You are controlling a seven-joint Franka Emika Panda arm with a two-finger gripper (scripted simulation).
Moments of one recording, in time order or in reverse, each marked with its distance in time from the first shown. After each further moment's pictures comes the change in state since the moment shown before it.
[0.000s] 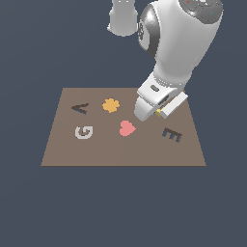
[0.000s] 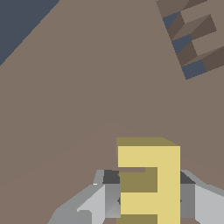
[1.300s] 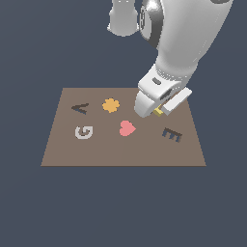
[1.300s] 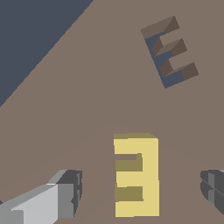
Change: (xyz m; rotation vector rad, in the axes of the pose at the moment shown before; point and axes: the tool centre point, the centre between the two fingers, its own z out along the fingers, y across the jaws) arm 0.002 0.002 -0.024 0.003 0.002 0.021
